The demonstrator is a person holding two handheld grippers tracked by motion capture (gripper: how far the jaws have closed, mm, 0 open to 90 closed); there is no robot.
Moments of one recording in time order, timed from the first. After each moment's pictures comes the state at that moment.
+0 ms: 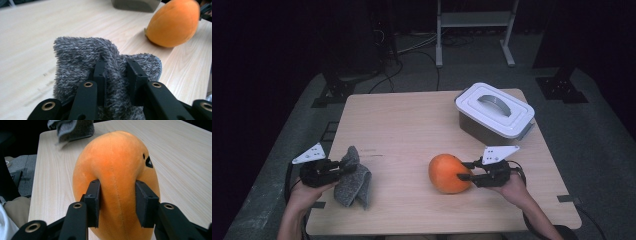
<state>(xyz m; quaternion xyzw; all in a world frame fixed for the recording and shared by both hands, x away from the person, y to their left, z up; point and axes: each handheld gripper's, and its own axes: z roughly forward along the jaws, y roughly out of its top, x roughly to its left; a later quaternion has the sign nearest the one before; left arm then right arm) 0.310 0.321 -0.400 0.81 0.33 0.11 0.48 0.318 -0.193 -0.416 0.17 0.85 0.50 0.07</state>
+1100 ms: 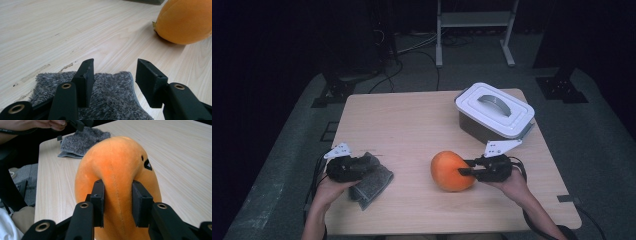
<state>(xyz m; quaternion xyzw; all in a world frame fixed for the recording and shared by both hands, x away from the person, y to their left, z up) 0.335 0.280 -0.425 0.81 0.34 0.10 0.47 0.326 -0.200 -0.408 0.21 0.84 0.51 0.04</state>
